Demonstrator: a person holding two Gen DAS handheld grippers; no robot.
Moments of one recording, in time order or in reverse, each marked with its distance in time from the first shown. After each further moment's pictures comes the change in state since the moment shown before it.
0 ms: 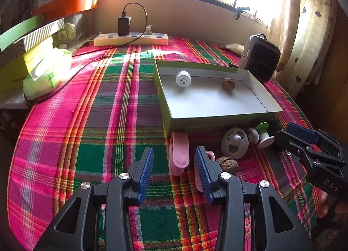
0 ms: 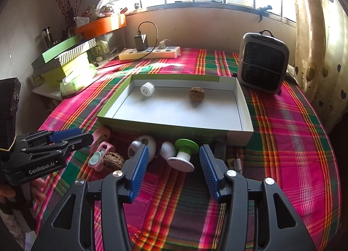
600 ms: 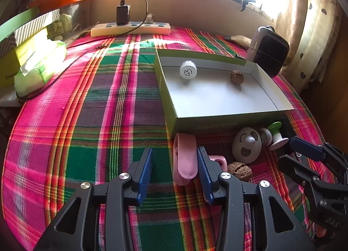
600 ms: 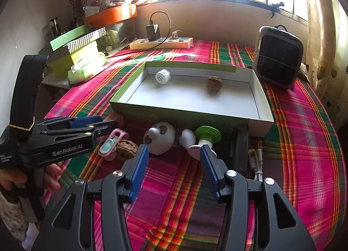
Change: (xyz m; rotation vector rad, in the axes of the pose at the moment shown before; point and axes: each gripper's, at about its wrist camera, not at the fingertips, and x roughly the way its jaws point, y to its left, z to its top) left arm 0.027 0.004 0.005 -0.007 0.056 0.008; right arm 0.010 0.017 -0.010 -0.035 0.046 0.045
